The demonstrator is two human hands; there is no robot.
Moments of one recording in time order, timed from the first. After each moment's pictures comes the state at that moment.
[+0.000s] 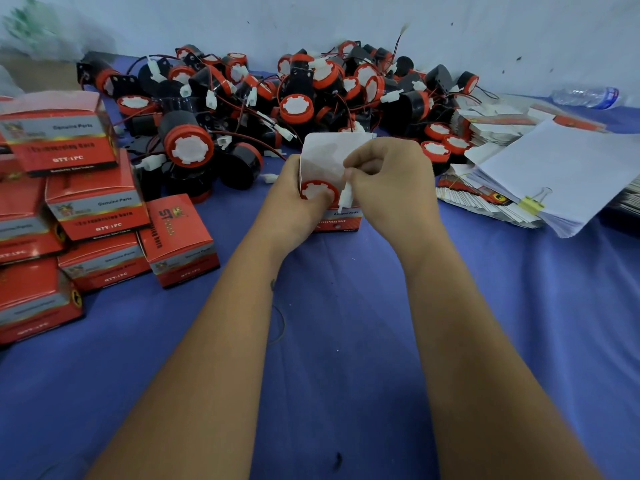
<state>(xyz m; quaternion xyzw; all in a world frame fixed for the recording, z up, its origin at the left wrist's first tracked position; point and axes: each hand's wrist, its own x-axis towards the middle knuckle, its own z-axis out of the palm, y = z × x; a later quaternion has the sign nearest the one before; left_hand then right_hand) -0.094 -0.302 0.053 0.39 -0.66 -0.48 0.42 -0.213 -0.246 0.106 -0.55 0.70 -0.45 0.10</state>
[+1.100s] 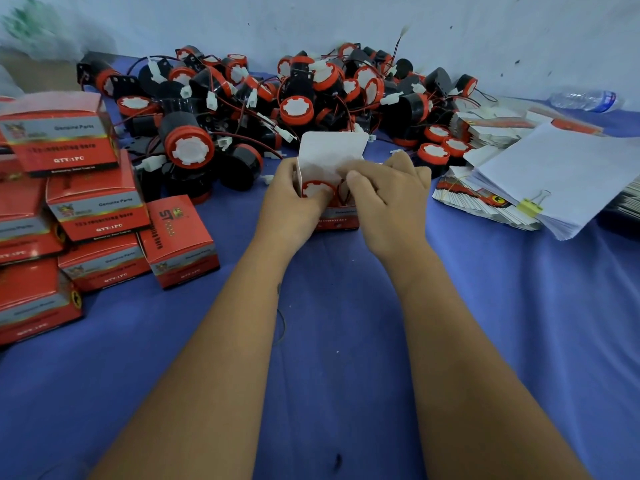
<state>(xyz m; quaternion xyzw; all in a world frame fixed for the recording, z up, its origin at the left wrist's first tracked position) -0.102 -0.306 0.047 0.43 -0.61 -0.47 0.48 -0.219 -0.251 0.071 -0.61 0.65 -0.46 -0.07</state>
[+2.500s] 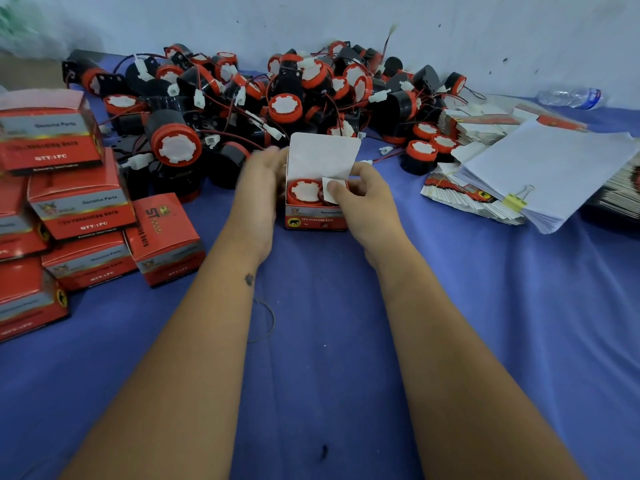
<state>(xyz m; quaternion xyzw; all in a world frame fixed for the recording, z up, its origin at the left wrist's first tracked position) -0.093 -0.306 0.064 0.33 -0.46 -0.67 0.49 -0.220 -0.261 0.060 -0.46 0.60 -0.57 0.31</state>
